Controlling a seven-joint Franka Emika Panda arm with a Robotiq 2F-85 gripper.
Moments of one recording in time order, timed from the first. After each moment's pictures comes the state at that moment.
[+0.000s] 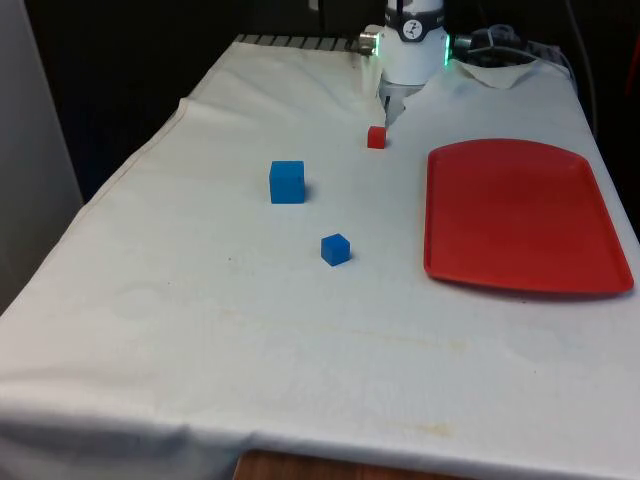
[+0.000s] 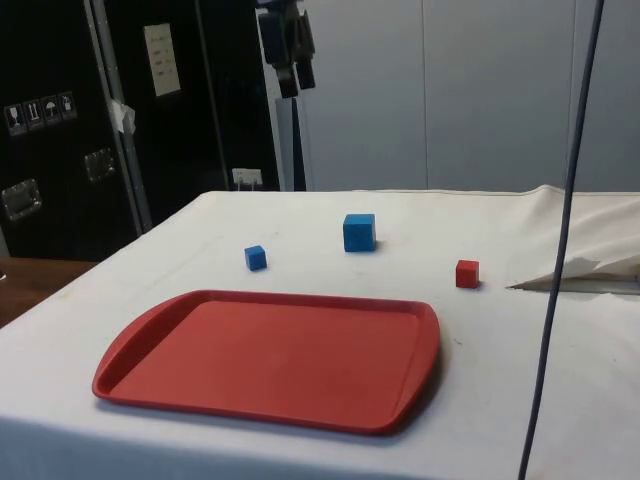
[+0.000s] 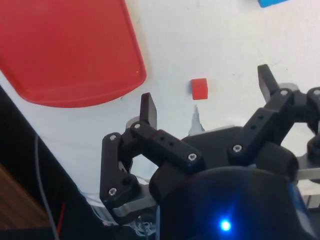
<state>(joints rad) 0.60 0.04 -0.72 -2.03 0.03 1.97 -0.23</state>
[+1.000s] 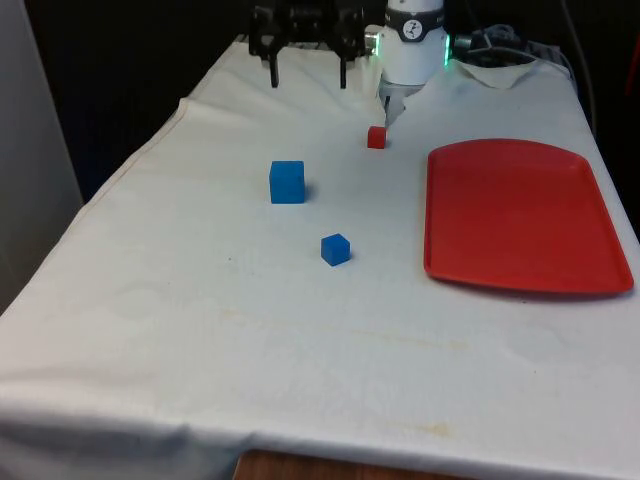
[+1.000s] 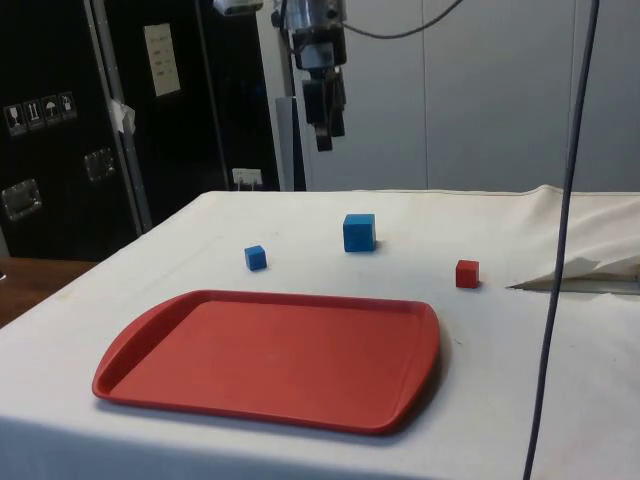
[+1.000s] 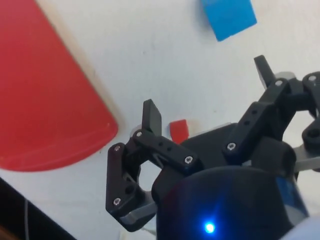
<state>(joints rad) 0.57 0.12 -0.82 -2.22 0.08 2.27 -0.39</state>
